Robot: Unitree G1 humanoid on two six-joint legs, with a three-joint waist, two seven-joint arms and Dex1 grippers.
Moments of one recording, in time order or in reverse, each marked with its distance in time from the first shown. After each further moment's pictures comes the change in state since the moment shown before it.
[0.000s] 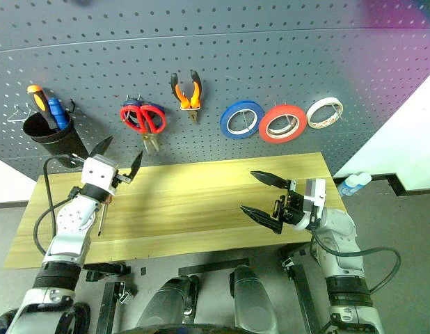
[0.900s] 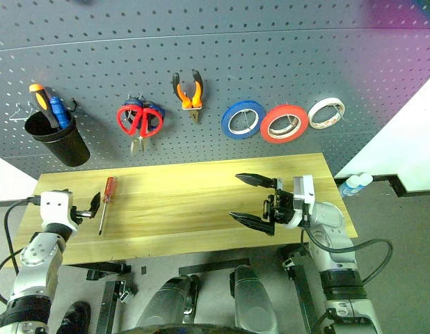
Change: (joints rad) left arm 0.122 0.050 0.230 0.144 -0.170 0.319 0.017; right arm -0.029 -0.008 0.068 -0.054 0.017 0.074 0.054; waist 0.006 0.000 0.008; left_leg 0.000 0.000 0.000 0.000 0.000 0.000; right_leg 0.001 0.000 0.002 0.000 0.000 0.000
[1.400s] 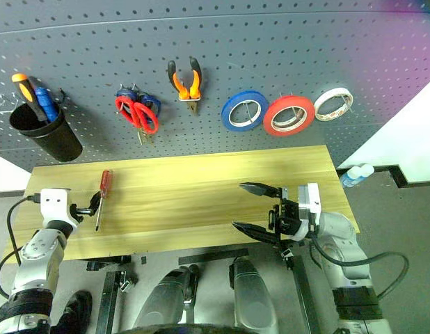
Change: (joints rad) left arm -0.045 -0.003 -0.004 0.012 -0.007 0.086 -0.006; right arm 0.130 -0.064 -0.019 -0.168 0.024 0.088 -0.080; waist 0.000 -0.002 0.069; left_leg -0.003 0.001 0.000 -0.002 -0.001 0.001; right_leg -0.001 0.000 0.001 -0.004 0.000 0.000
